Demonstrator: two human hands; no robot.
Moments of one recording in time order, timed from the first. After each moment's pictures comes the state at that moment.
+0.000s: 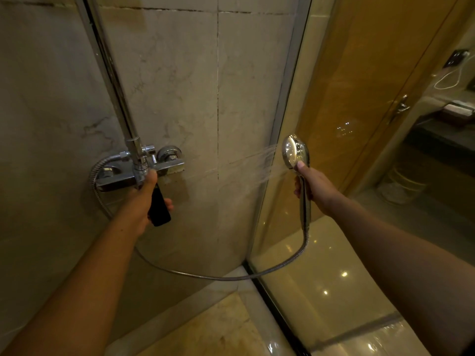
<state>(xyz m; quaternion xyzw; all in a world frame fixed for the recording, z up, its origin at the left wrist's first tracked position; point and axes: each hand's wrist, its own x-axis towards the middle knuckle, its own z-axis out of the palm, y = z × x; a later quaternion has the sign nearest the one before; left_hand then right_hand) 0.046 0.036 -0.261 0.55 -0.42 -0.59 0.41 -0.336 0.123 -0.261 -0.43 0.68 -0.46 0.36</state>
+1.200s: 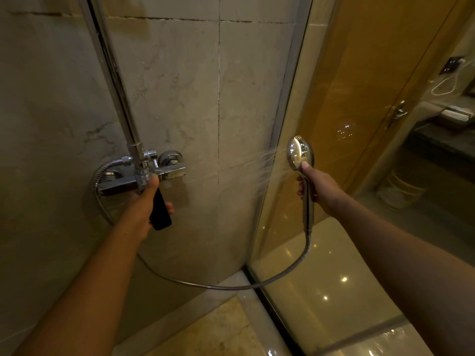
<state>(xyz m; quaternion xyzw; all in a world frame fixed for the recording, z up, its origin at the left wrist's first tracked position) 0.047 0.035 -0.263 0.55 -0.40 -0.60 0.42 -0.349 0.122 -0.256 -0.41 0.69 -0.47 0.36</state>
